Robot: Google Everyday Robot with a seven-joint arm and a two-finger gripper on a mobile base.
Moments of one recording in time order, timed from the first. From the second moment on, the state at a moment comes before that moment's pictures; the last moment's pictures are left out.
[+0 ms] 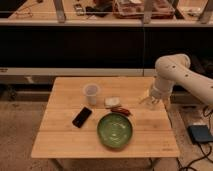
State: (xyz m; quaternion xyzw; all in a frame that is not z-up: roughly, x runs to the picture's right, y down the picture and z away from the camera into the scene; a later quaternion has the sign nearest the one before) arm 0.257 0.078 0.738 -0.26 -0.24 -0.58 0.73
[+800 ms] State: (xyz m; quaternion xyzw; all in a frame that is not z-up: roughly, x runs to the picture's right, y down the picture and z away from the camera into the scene) arm 0.249 0.070 0.742 -0.23 -0.24 -0.61 0.72
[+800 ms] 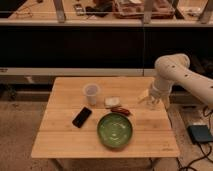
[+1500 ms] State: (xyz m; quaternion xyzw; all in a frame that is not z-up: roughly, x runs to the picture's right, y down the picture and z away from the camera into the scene) arm 0.213 0.060 0.746 -0.12 -0.26 -0.77 0.57
